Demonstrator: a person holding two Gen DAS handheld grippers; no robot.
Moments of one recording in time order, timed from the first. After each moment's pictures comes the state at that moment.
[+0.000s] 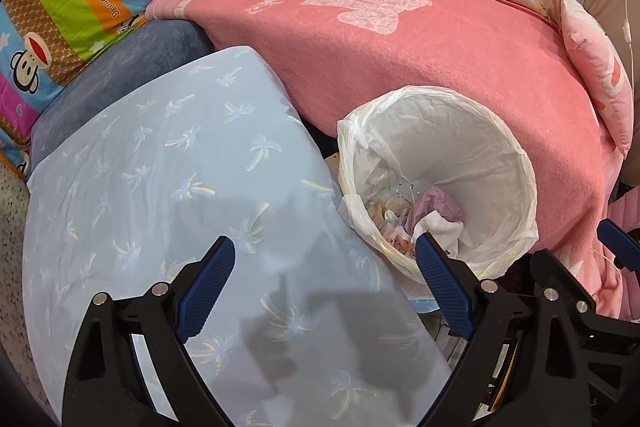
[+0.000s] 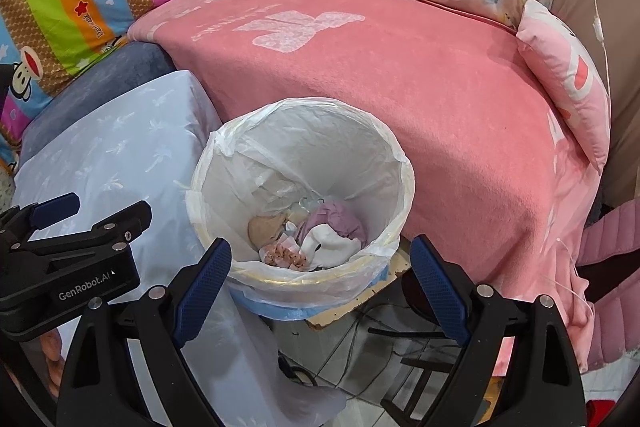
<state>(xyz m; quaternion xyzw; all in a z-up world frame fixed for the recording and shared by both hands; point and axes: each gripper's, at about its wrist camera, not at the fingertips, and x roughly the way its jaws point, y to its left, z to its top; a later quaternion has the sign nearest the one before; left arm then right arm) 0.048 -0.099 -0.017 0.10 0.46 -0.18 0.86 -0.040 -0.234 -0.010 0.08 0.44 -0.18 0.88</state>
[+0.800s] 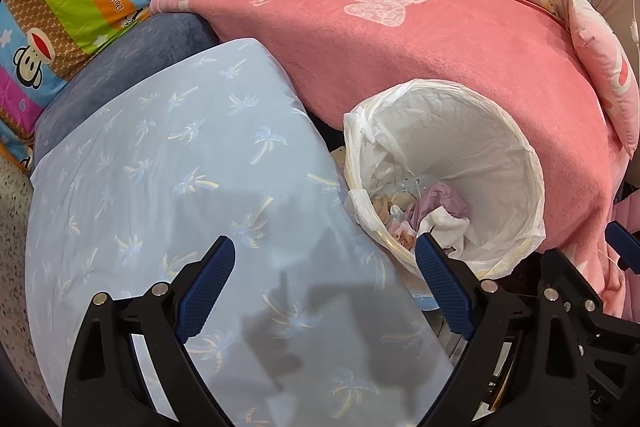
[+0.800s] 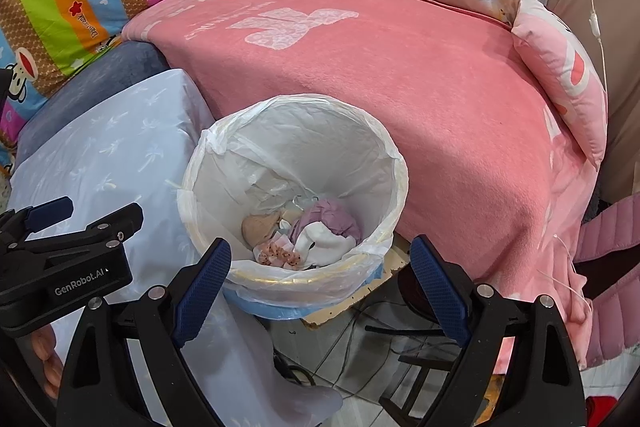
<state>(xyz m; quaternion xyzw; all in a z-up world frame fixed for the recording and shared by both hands) 0.049 -0.099 -0.019 0.11 0.47 -0.17 0.86 -0.039 -0.239 -0.012 0.08 0.44 -0.19 0.87</state>
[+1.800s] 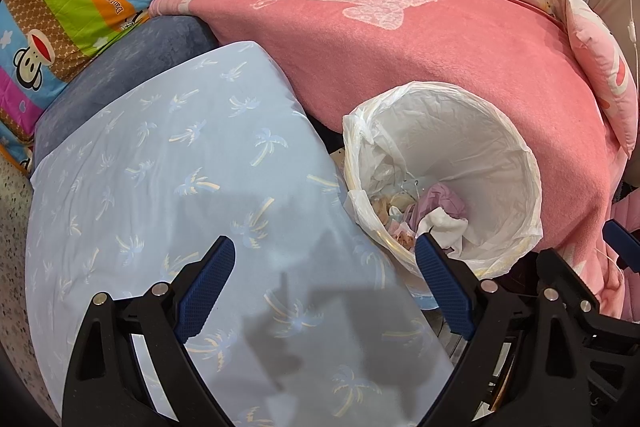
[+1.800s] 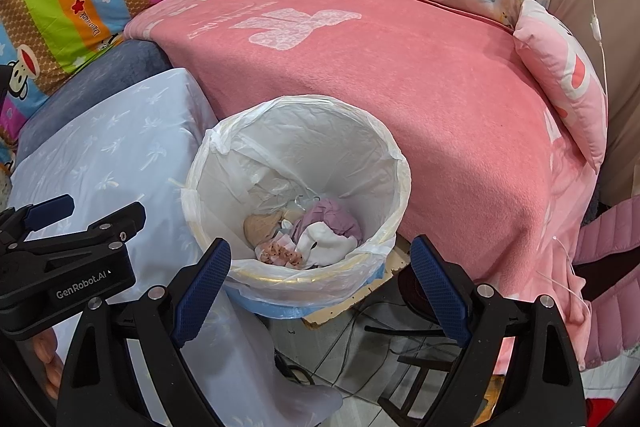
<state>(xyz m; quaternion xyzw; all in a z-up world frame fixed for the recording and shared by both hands) 0.048 -0.098 -0.017 0.11 0.46 -0.17 0.86 -0.042 -0.237 -0.012 0.08 0.44 -0.19 0.87</state>
